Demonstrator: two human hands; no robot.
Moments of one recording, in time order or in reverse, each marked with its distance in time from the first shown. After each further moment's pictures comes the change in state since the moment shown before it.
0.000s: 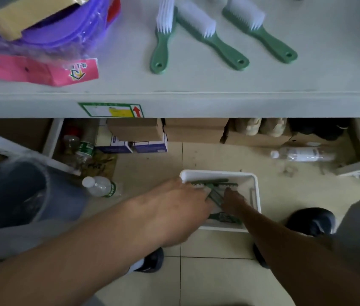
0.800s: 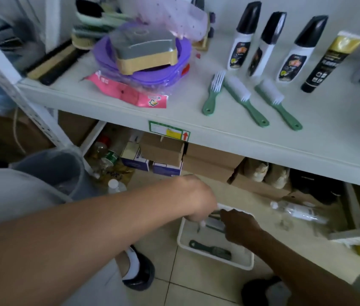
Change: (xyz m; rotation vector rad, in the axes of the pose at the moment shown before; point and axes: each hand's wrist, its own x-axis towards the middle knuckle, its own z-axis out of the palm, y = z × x) left_hand -0.002 -0.016 -0.029 -0.002 -0.261 -0.209; right_hand -0.136 -0.060 -0.113 -0.696 0.185 -0.399
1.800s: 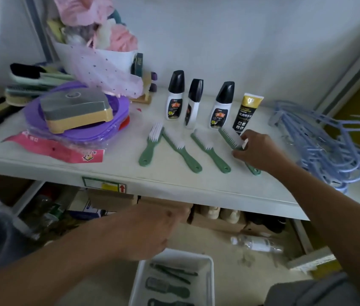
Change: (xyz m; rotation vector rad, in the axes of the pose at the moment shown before) left_hand -0.018 -0.014 -0.047 -0.181 0.517 0.022; right_hand -0.023 0.201 -0.250 0.480 0.646 0.322
